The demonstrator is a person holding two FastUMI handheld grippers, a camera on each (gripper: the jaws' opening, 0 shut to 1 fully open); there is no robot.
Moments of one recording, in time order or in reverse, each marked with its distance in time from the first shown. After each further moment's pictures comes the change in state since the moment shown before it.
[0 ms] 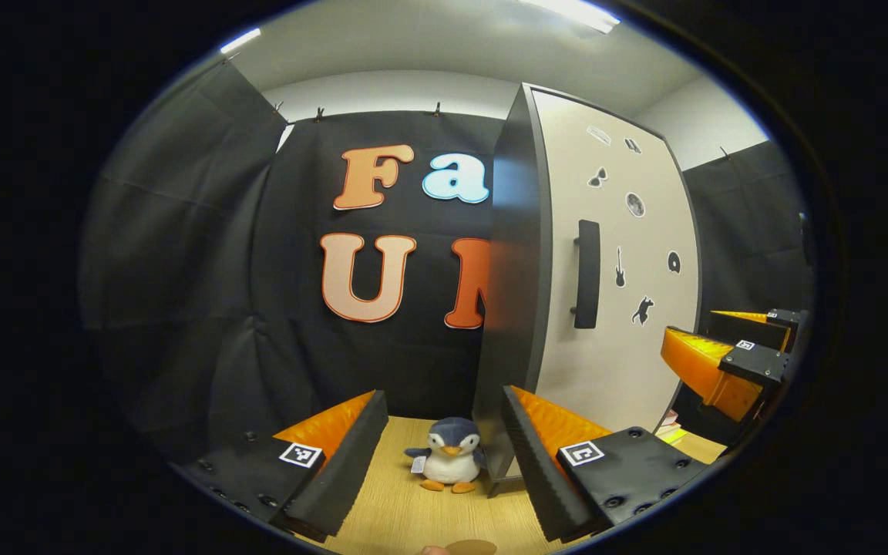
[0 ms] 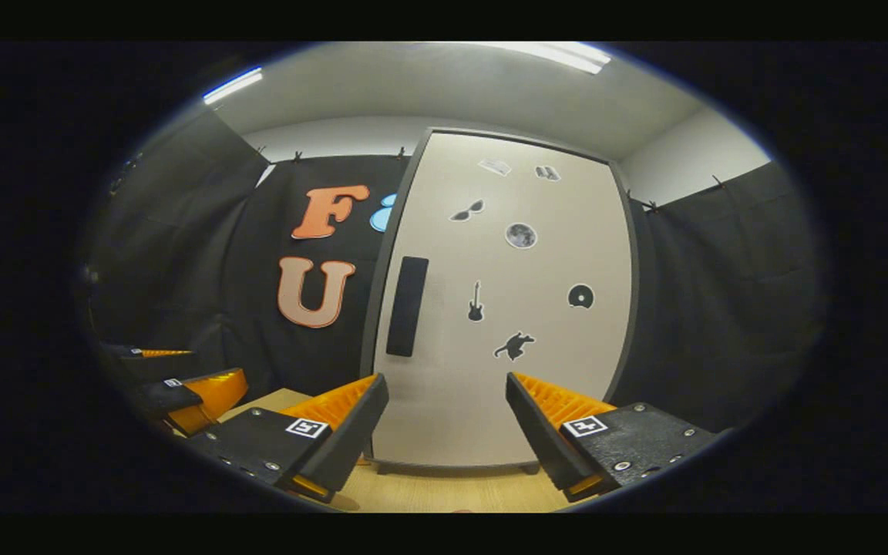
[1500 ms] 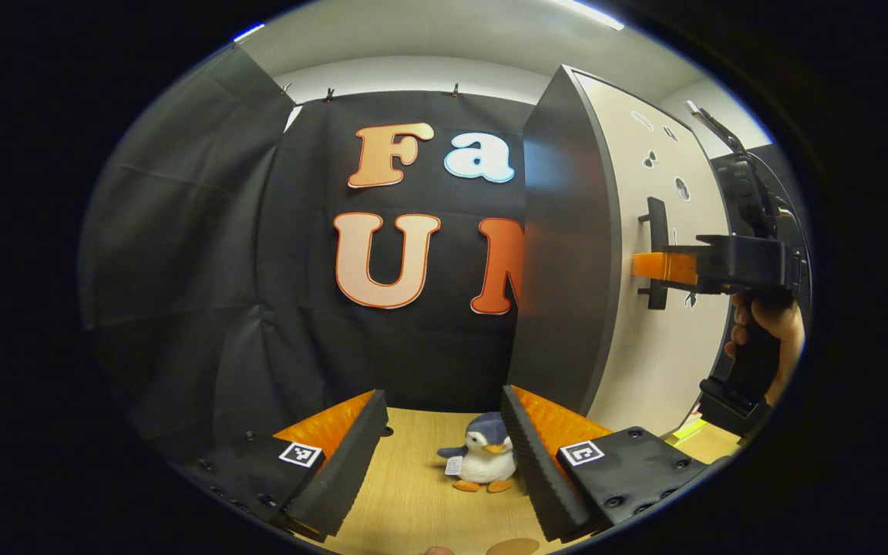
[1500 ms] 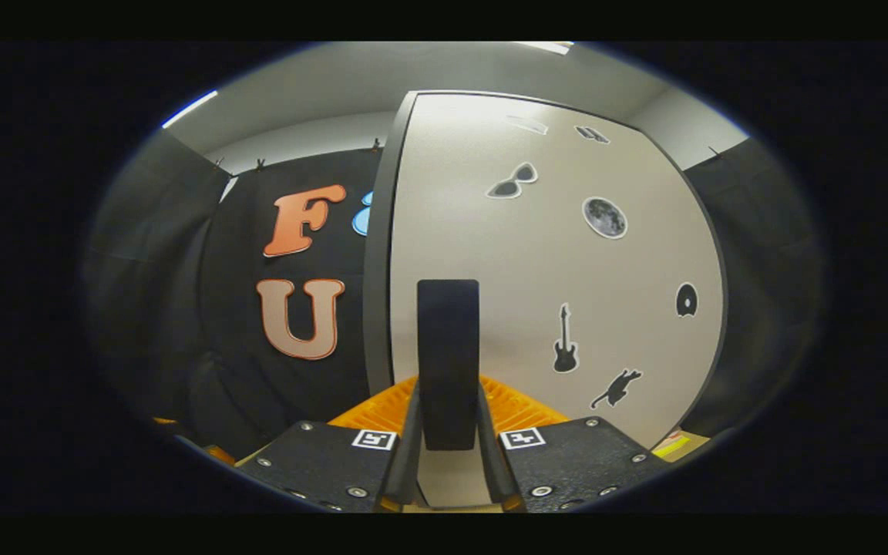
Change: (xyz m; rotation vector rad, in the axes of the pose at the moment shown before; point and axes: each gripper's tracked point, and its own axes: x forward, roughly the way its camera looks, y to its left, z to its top) left arm 0.047 0.080 -0.027 0.013 0.059 0.006; right arm 0.149 0.039 0.028 0.137 0.018 -0.038
